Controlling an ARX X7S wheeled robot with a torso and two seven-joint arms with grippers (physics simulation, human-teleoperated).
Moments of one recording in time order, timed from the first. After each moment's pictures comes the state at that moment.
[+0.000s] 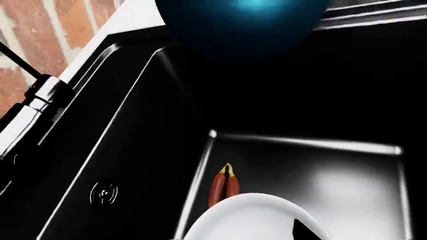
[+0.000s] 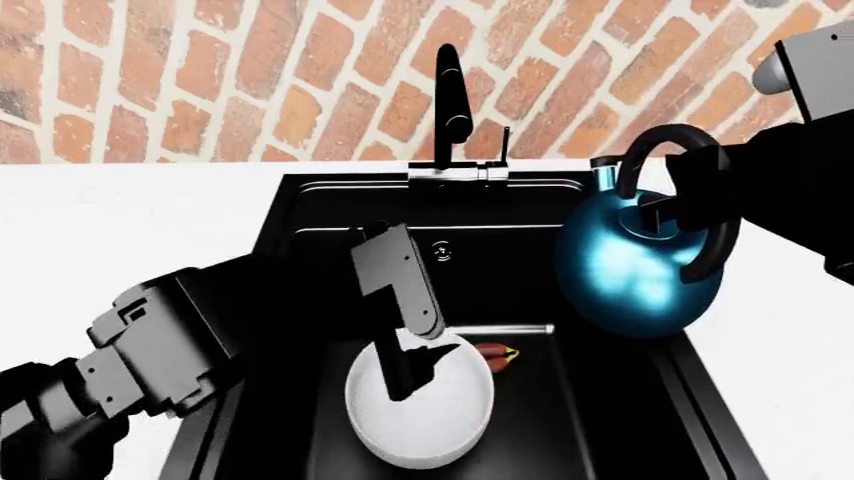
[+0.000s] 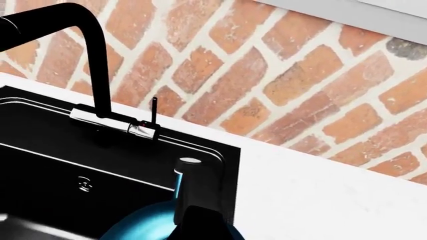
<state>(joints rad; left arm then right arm) -1.17 -0.53 1.14 -0.02 -0.65 -0.60 0.45 1.48 1.04 -0.91 -0.15 1.57 0.94 0.48</state>
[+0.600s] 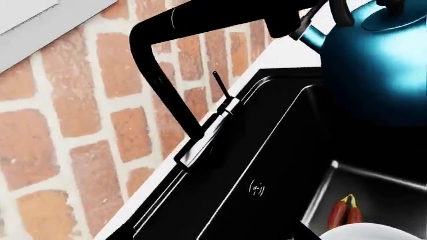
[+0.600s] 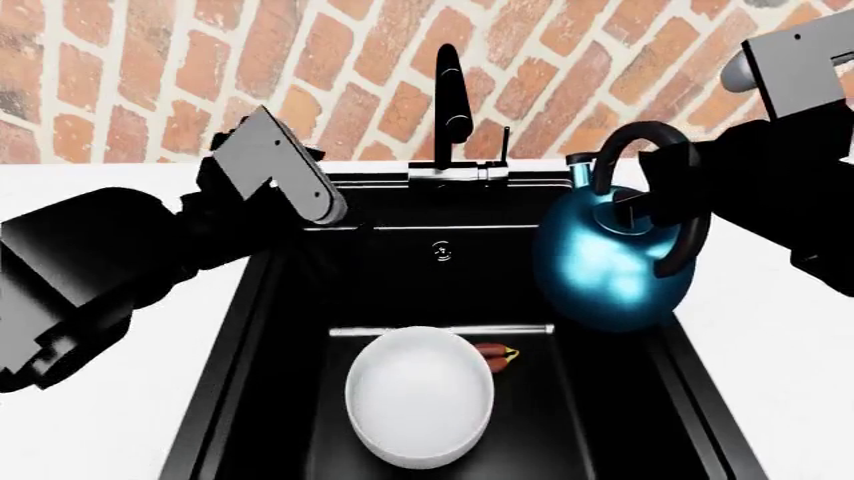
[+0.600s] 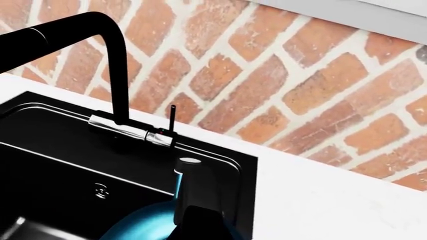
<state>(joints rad) -1.23 -0.74 0.92 0.08 -0.75 -0.65 0.26 1.47 0.99 -0.92 -0.13 1.54 0.91 0.46</state>
